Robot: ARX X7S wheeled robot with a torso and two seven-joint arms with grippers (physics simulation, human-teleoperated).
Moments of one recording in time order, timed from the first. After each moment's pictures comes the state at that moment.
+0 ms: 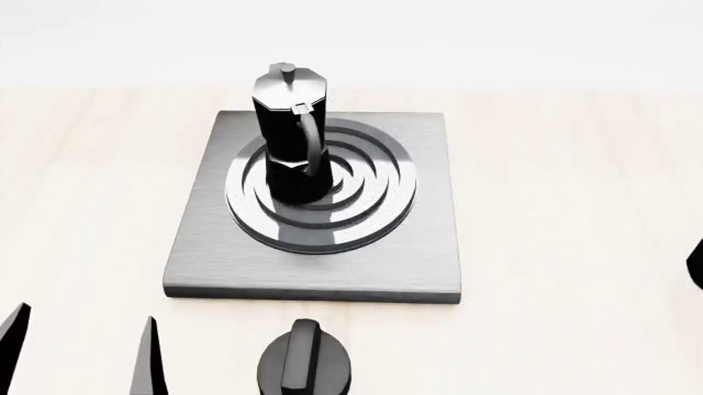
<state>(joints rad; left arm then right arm) 0.02 -0.39 0.41 0.47 -0.18 0.05 -0.44 1.36 1.16 -1.39 0.30 1.22 0.13 0.41</state>
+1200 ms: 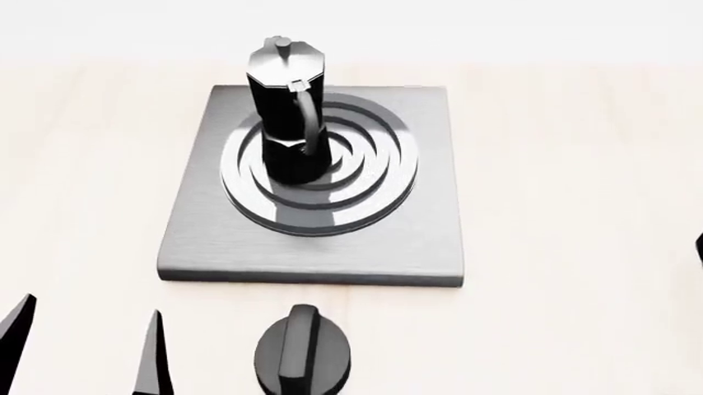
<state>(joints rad) -0.01 -0.41 0.42 0.47 -0.19 0.03 -0.44 1.34 0.95 -1.39 0.85 1.26 0.25 0.04</state>
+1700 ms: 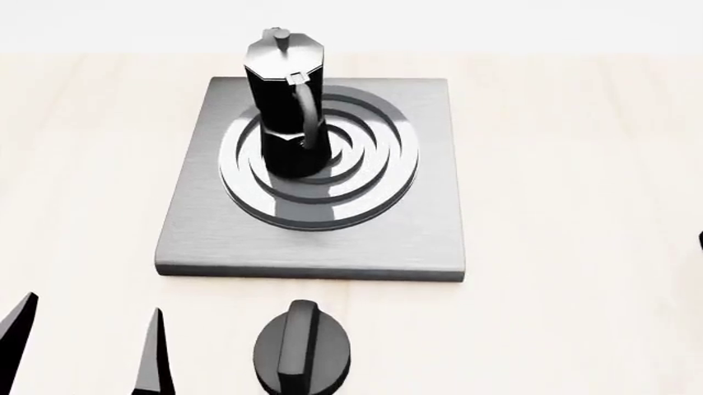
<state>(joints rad) -0.02 -0.41 0.43 0.46 -0.20 0.02 -0.45 1.29 0.90 -1.37 0.95 1.27 0.18 0.01</state>
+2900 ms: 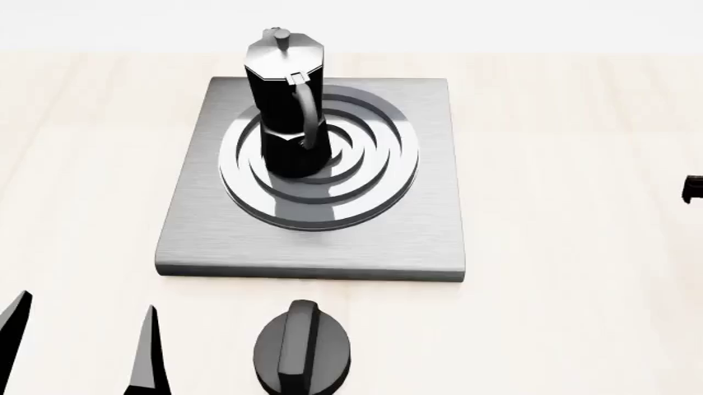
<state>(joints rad) -0.03 -0.42 0.43 0.46 -0.21 0.03 -0.46 1.28 0.84 -1.31 0.85 1.27 -0.08 0.16</state>
